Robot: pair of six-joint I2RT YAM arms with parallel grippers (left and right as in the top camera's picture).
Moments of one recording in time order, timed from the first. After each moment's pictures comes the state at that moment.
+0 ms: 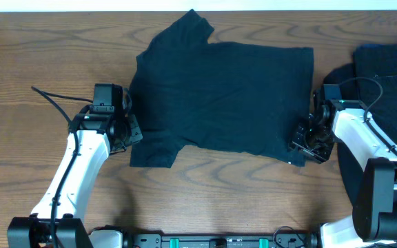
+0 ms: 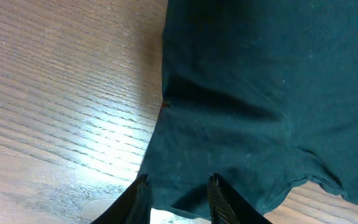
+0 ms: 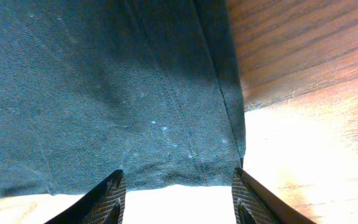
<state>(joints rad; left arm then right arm) -0.04 1.42 0.91 -0.78 0.05 -0.39 -0.02 1.68 0.96 -0.93 -0.16 0.49</state>
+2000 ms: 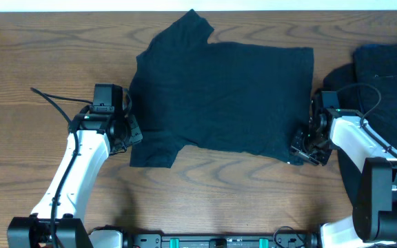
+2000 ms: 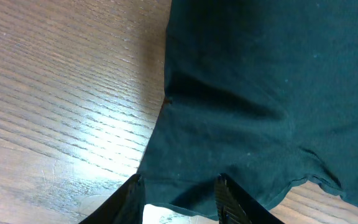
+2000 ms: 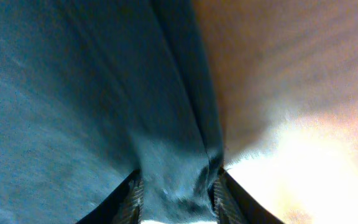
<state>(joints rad) -0.04 1.42 0.91 -0.79 0.05 -0.41 -0.02 1.68 0.87 -0.82 -0.12 0.53</state>
